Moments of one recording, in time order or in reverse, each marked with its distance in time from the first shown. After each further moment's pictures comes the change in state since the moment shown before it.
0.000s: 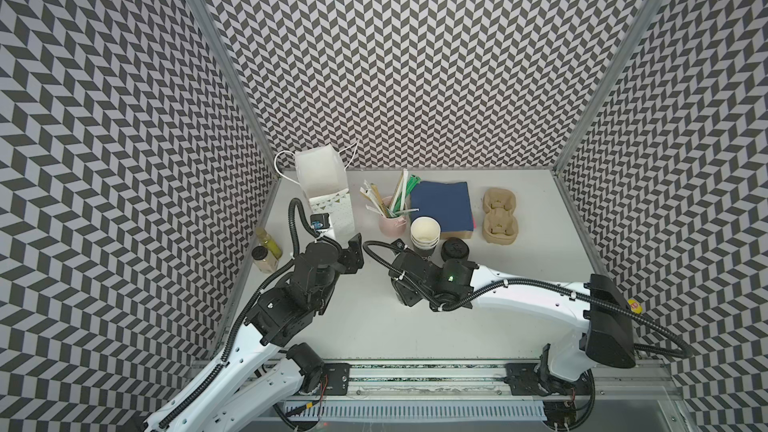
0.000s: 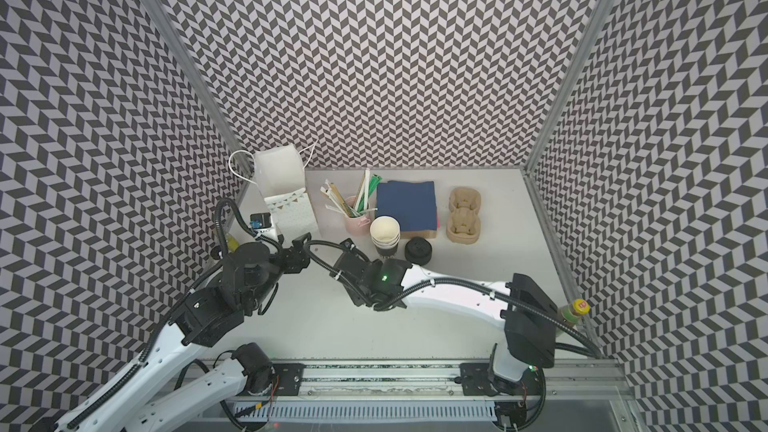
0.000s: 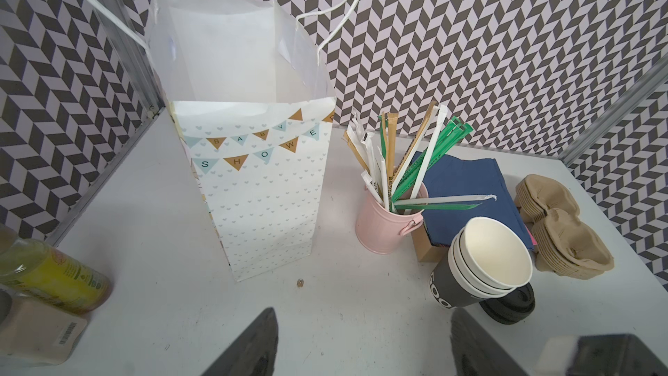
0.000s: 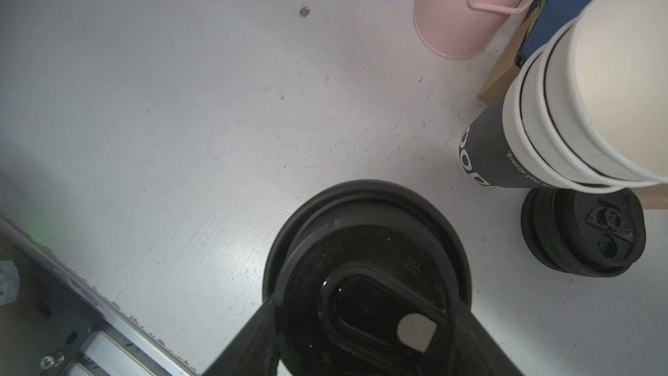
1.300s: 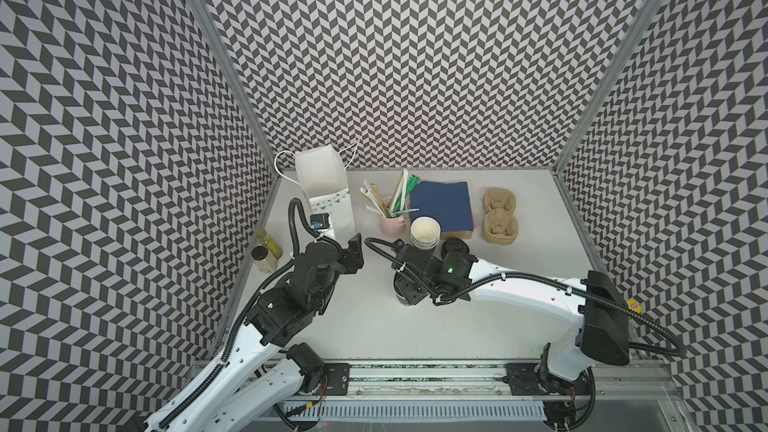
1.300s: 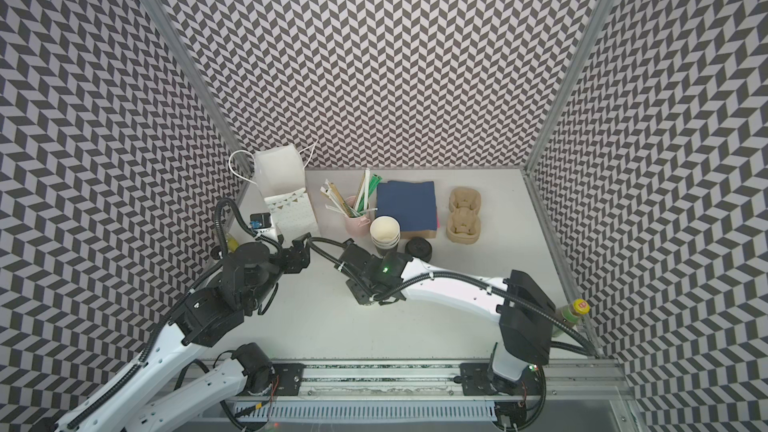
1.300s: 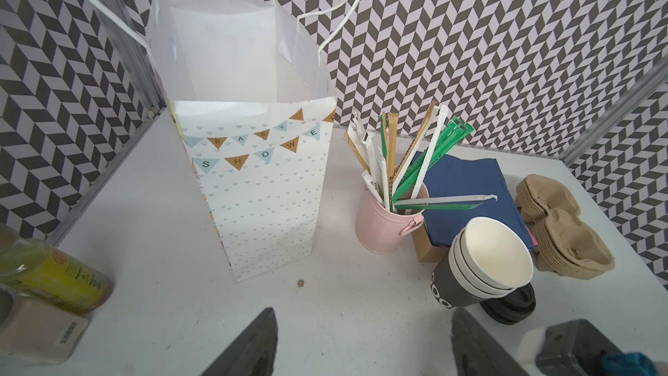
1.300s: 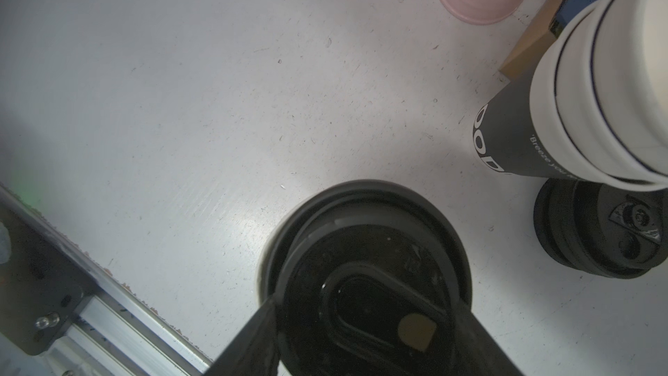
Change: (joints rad) left arm 0.005 0.000 -0.002 0.000 0.000 0.000; right arm -0.050 0.022 0.012 -0.051 -0.105 -0.074
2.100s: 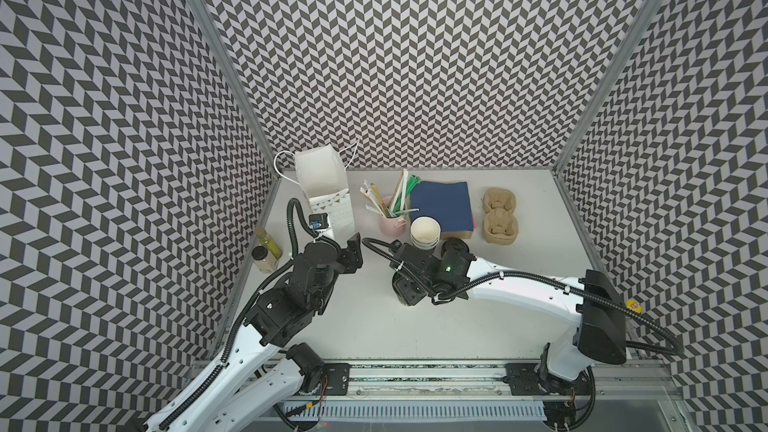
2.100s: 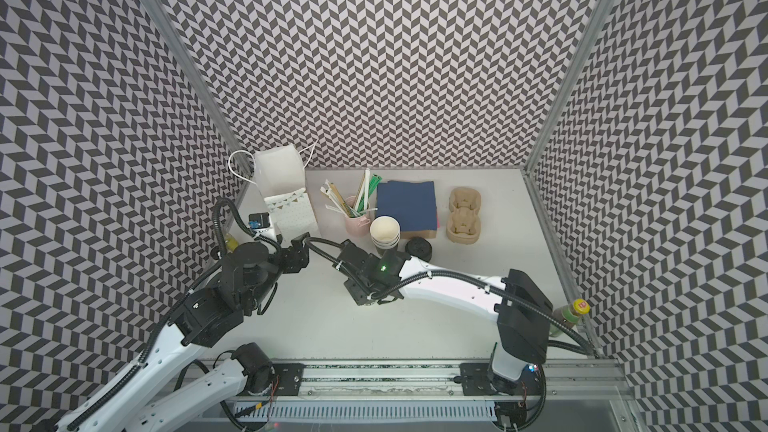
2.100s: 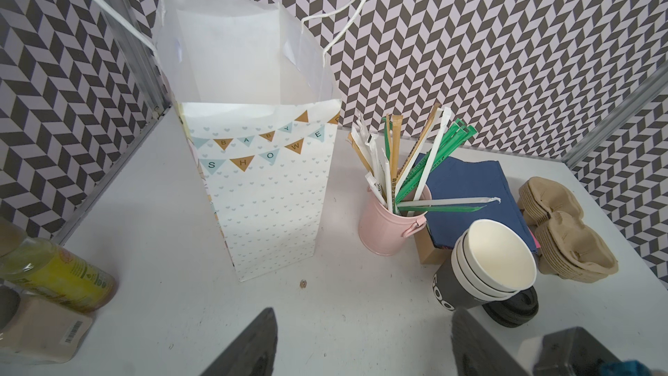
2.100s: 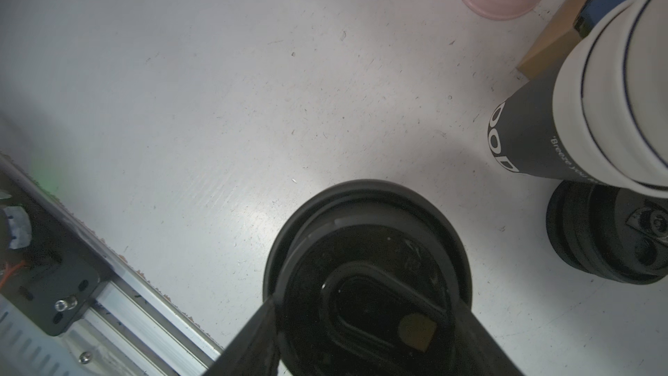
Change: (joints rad) left arm 0.006 -0.004 0.000 0.000 0.000 0.002; right arm 0.000 0.013 0.029 -0.024 -0.034 -0.011
